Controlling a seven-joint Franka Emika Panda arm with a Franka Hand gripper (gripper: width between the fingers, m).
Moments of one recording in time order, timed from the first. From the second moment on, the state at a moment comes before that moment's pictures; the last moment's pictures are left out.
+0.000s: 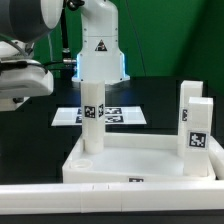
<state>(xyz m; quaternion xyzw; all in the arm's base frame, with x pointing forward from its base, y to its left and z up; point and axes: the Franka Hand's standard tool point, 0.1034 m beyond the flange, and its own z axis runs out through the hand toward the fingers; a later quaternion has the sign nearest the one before) 0.438 -0.206 0.069 -0.89 0.04 0.44 0.08</state>
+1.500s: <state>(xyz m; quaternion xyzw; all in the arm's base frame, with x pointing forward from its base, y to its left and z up) 0.604 -0.139 0.212 -1.00 0.07 0.00 0.03</state>
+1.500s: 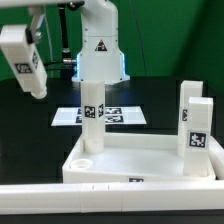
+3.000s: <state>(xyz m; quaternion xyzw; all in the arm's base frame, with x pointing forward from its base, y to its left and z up) 0.611 -0.109 0.184 -0.97 0.09 -0.24 0.00</state>
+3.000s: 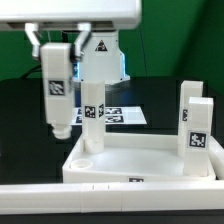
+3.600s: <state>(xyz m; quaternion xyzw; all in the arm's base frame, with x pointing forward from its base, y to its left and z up) 0.617 -0.092 0.157 -0.96 0.11 -0.26 -0.01</state>
